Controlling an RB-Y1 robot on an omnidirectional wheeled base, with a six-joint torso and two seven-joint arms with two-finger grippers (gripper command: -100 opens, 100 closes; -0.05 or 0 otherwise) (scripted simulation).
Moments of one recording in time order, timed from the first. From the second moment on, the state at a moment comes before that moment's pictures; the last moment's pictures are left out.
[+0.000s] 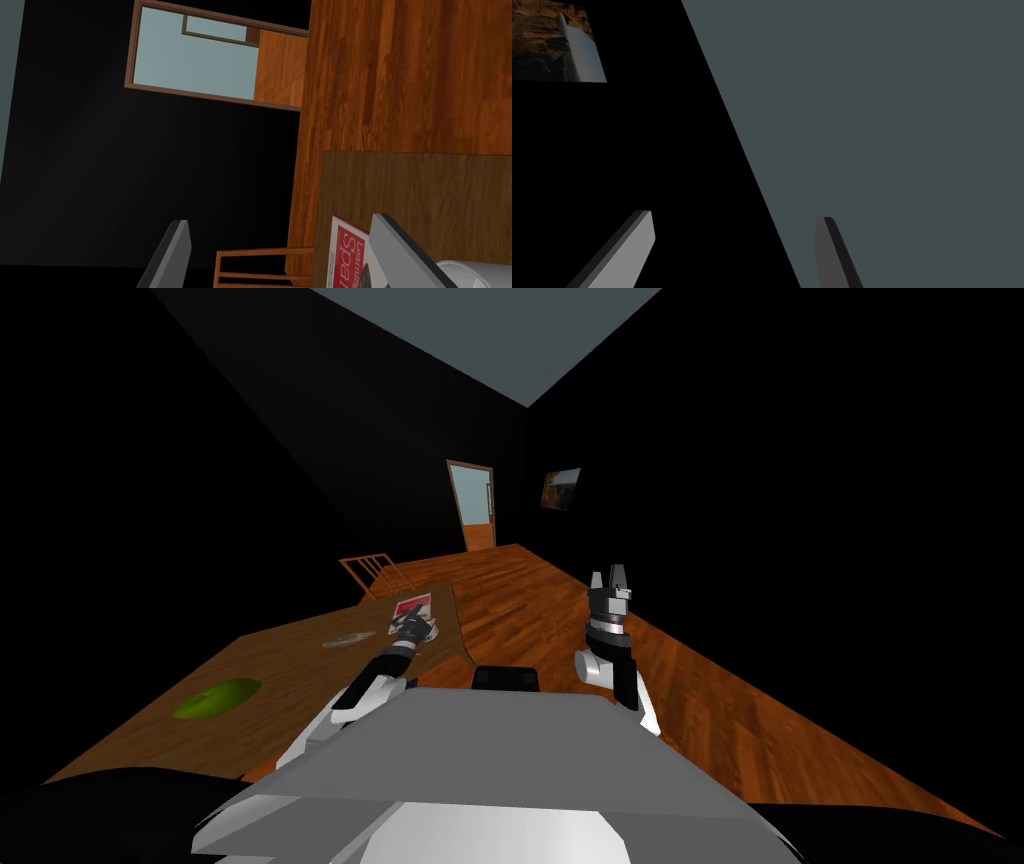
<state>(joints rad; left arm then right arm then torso) 0.64 0.34 0.10 -2.03 0.31 -0.02 0.28 0.45 -0.01 -0.01 -2.33 0.03 -0.43 0.08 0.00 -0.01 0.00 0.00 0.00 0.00</state>
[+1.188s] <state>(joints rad) 0.73 0.41 0.20 -1.87 0.58 0.31 0.41 0.45 -0.01 -0.01 -2.33 0.03 -0.43 0.08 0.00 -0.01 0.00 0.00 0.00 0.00</state>
